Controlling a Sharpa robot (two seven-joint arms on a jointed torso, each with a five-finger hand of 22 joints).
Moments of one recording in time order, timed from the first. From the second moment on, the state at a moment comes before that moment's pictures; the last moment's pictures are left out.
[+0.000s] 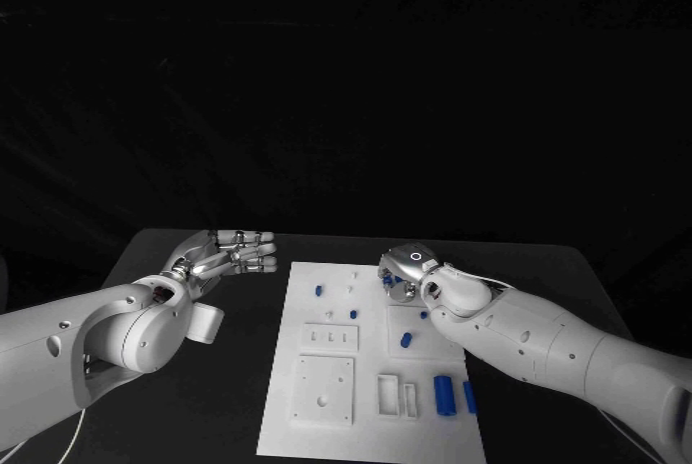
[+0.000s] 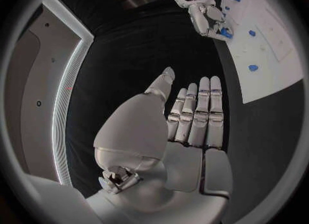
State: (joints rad) left arm 1.39 -0.85 -0.17 1.47 -0.06 -0.27 0.37; left_hand 1.39 0.02 0.04 -0.11 0.12 0.92 0.16 0.06 0.06 1.04 0.15 0.06 0.06 1.13 0.13 0.07 0.07 0.08 0.97 0.12 0.22 0.08; right arm 1.08 -0.50 0.17 0.93 -2.01 -0.41 -0.06; right_hand 1.24 -0.10 0.58 -0.26 0.17 1.18 0.10 0.06 0.07 1.27 0.06 0.06 0.06 1.43 -0.03 0.94 0.48 0.12 1.46 -0.07 0.65 0.68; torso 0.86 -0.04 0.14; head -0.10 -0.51
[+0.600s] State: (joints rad) left arm 1.39 -0.85 -0.17 1.47 -0.06 -0.27 0.37; left_hand 1.39 0.02 0.04 -0.10 0.12 0.92 0.16 0.06 0.06 1.03 0.15 0.06 0.06 1.13 0.13 0.07 0.07 0.08 0.97 0.12 0.22 0.08; right arm 1.08 -0.44 0.19 0.94 -2.00 -0.44 -0.07; right_hand 1.26 -0.09 0.54 -0.27 0.17 1.19 0.10 0.06 0.07 1.27 0.06 0.06 0.07 1.43 -0.04 0.93 0.49 0.11 1.44 -0.06 0.63 0.76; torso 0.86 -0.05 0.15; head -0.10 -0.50
